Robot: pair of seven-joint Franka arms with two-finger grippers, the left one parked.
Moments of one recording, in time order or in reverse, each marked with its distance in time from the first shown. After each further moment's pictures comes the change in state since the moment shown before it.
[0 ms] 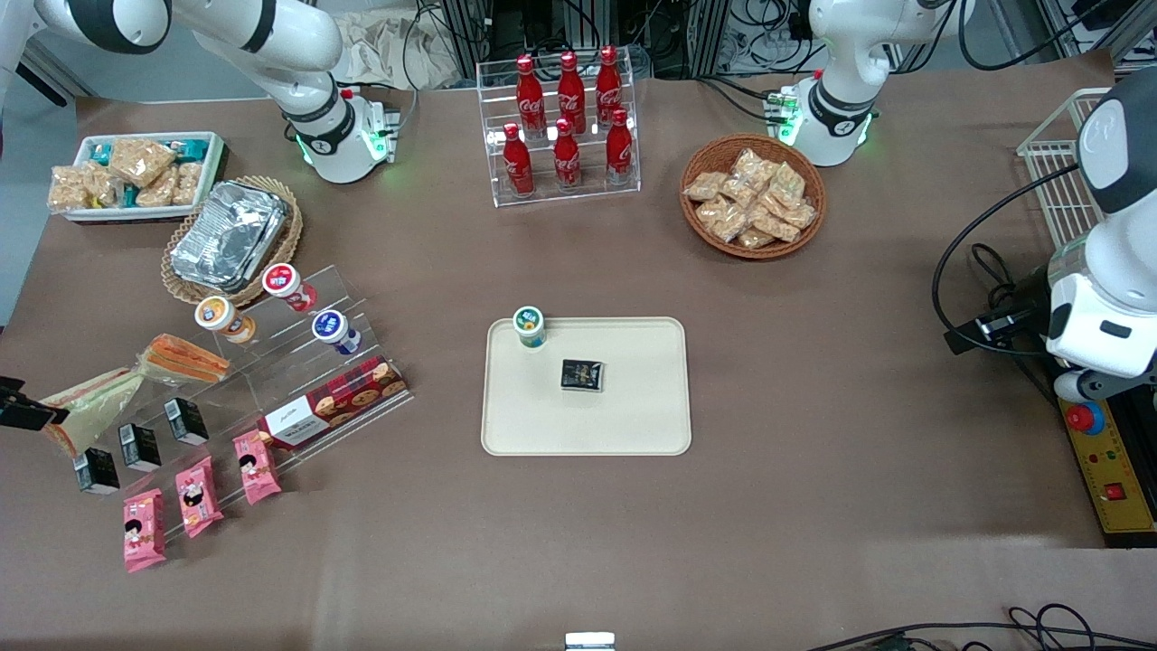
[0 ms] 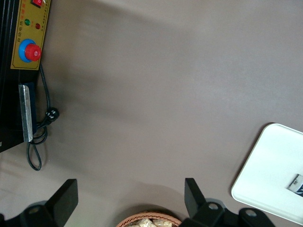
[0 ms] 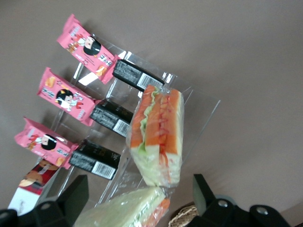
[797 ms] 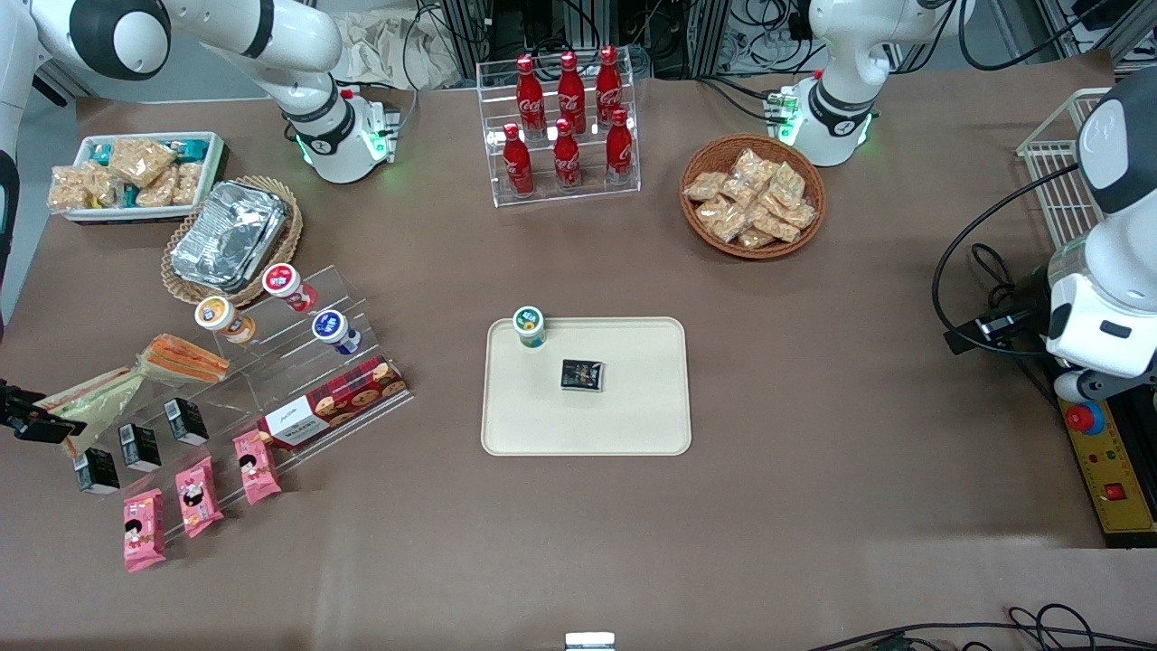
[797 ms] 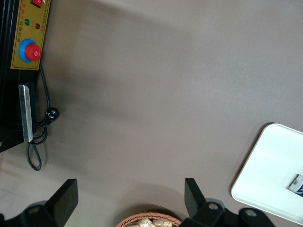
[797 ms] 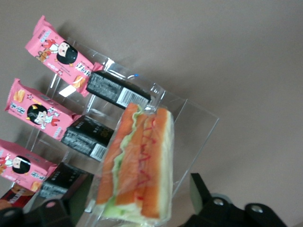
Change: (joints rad) arm -0.029 0.065 -0.004 0.000 0.000 0.072 -0.021
